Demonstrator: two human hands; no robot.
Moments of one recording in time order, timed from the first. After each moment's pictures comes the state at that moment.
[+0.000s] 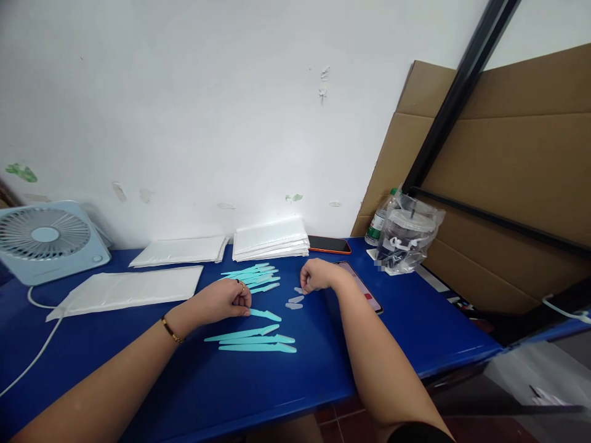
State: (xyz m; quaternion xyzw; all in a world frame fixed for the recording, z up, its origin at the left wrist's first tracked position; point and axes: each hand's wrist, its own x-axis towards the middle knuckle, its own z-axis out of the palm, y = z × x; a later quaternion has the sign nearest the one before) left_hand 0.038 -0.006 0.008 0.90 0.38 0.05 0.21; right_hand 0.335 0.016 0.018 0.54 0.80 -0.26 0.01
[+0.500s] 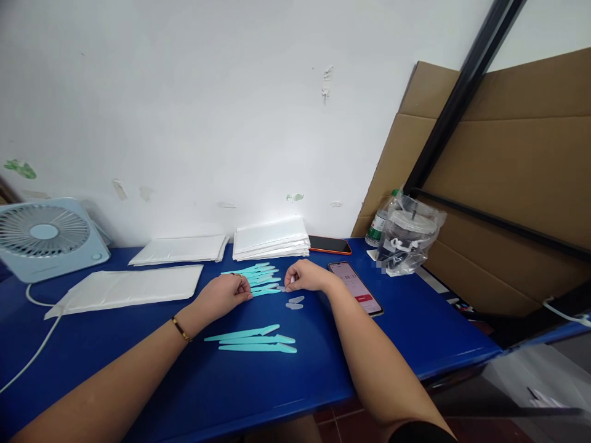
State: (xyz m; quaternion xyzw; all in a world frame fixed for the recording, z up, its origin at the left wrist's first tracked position) left_hand 0.048 0.000 -0.004 0.84 0.50 0.12 0.16; right_hand 0.306 0.022 0.001 0.46 0.83 -0.30 -0.10
